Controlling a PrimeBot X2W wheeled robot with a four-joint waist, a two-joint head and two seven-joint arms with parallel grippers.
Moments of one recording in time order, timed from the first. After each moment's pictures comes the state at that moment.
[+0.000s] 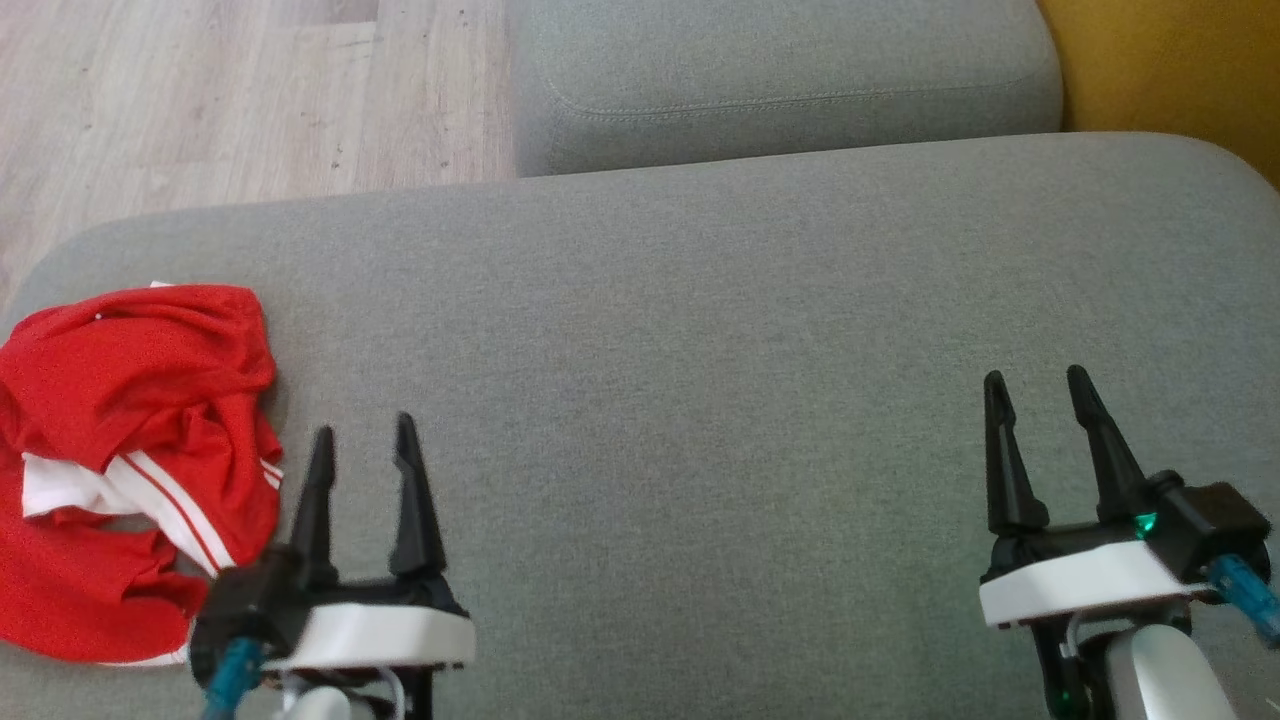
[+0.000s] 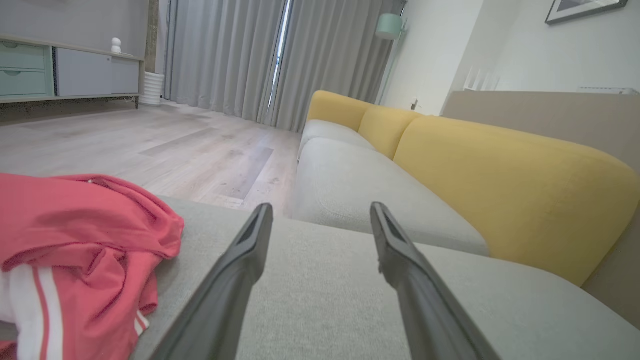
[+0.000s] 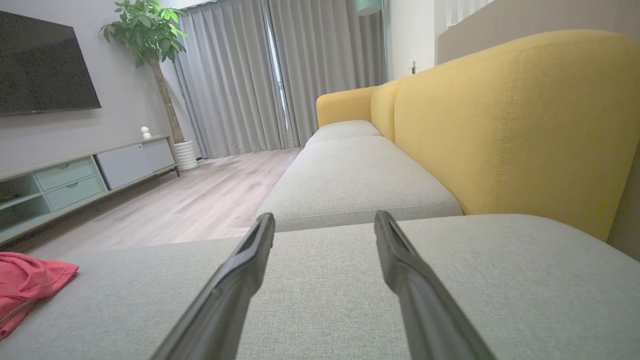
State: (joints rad) left arm 0.01 0.06 -0.21 0.03 -0.38 0.09 -0.17; right arm 0.00 -0.04 0.02 0.08 0.18 0.12 -0.16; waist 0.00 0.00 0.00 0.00
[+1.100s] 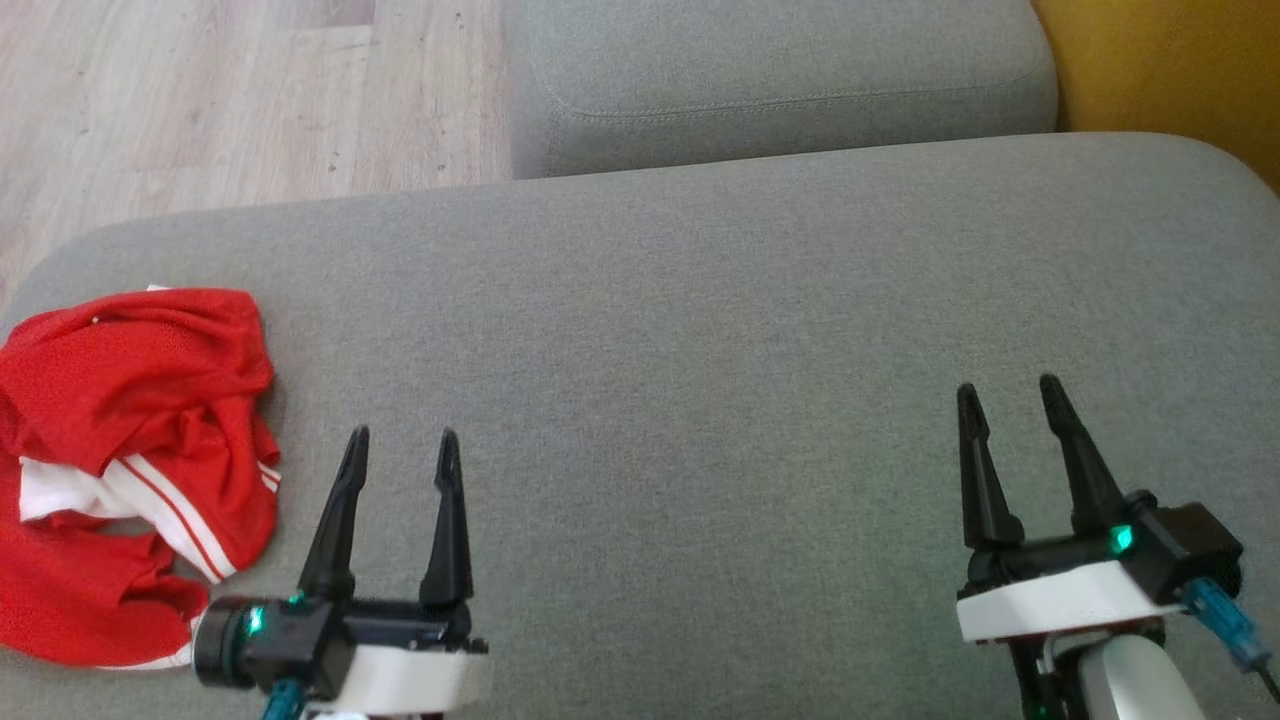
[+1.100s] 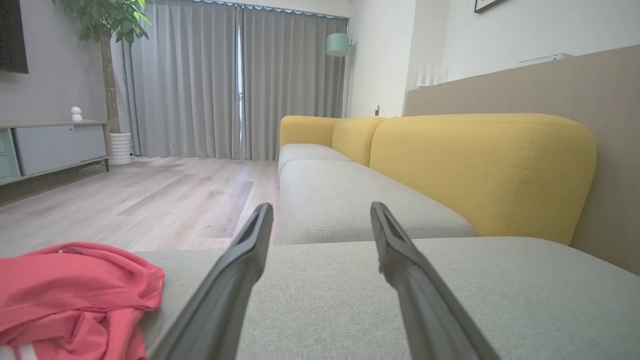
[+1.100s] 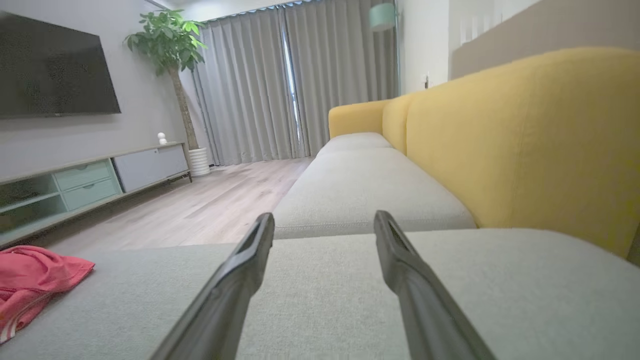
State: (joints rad) left arm 0.04 0.06 -0.24 0.02 -0.17 0.05 -0.25; right arm 0.01 -0.04 0.07 0.11 0.14 0.12 -0.25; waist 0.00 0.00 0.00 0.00
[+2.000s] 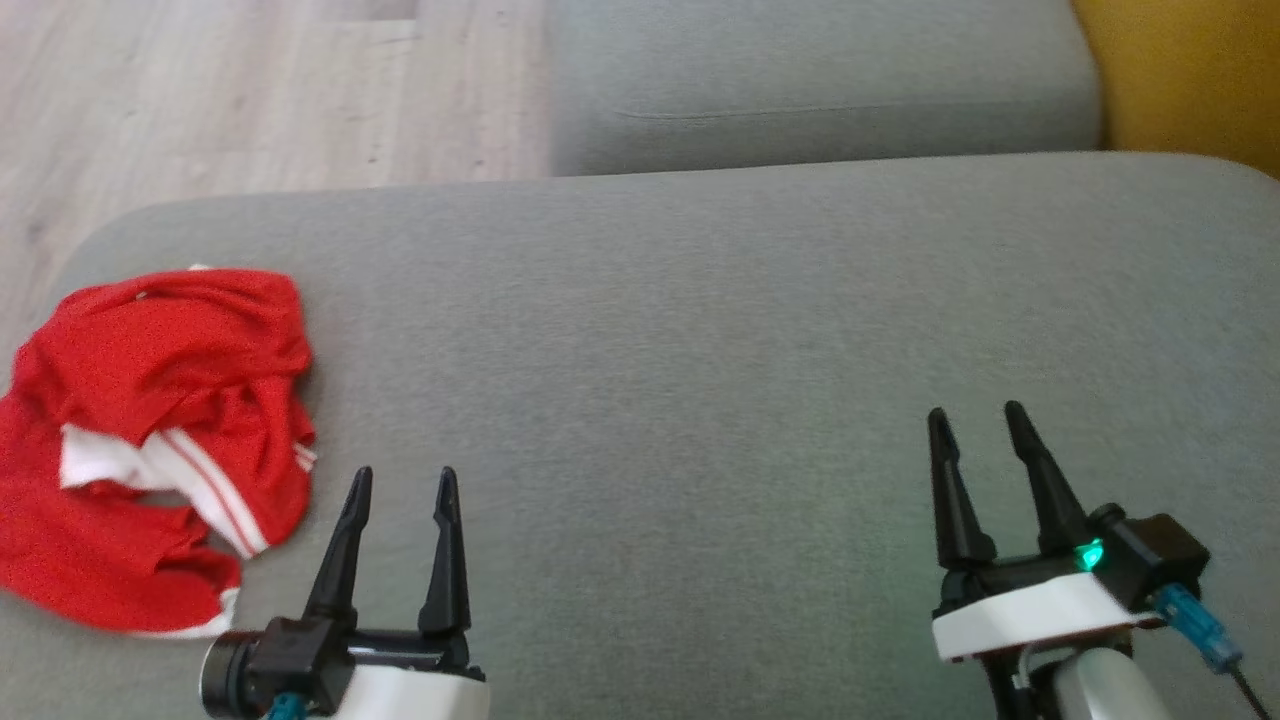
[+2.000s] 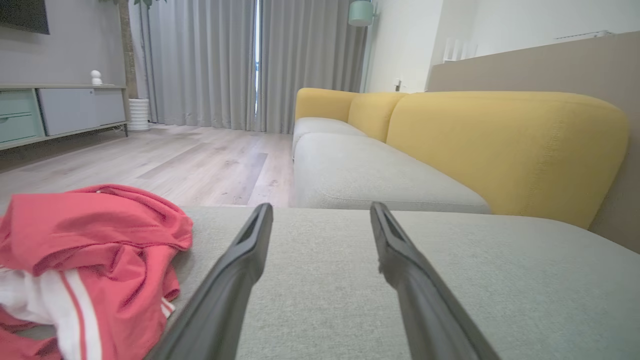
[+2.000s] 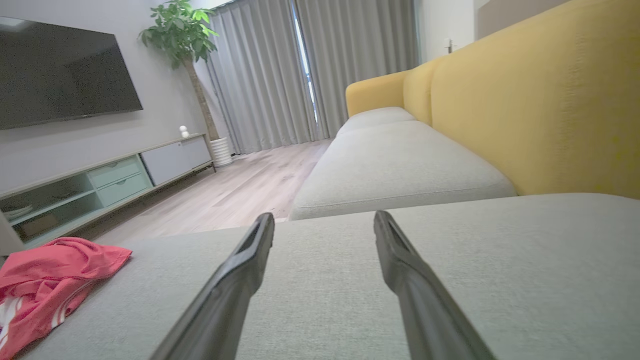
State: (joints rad) left arm 0.07 0.05 -0.22 0.10 -0.20 0.02 -0.25; right arm 0.01 -0.04 0.11 0.17 0.23 0.12 -0.25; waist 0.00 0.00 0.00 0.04
